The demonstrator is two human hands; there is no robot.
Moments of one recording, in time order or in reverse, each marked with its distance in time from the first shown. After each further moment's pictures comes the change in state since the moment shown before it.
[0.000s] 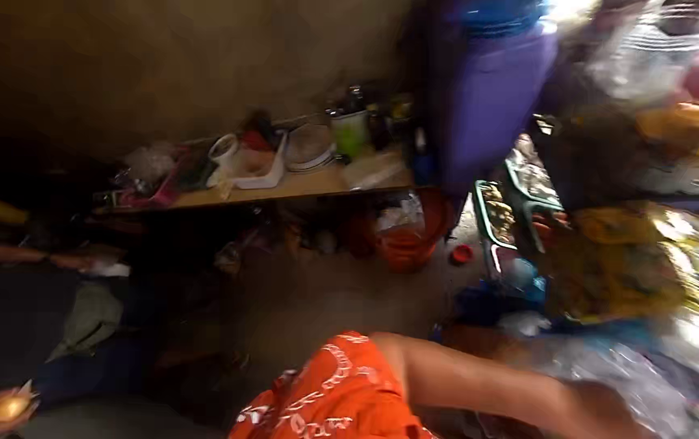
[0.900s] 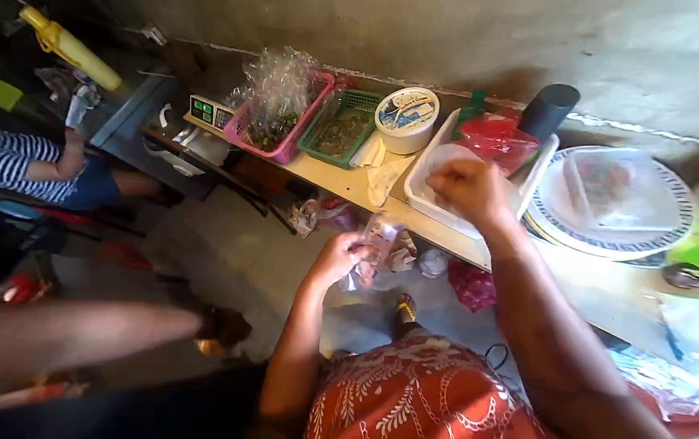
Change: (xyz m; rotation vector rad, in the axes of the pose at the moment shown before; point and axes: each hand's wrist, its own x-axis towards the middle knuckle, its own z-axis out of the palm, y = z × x) left_hand -0.745 -0.564 -0.108 -0.849 1.364 -0.875; right_hand 0.386 -0.816 0.351 -0.156 -0.218 -1.042
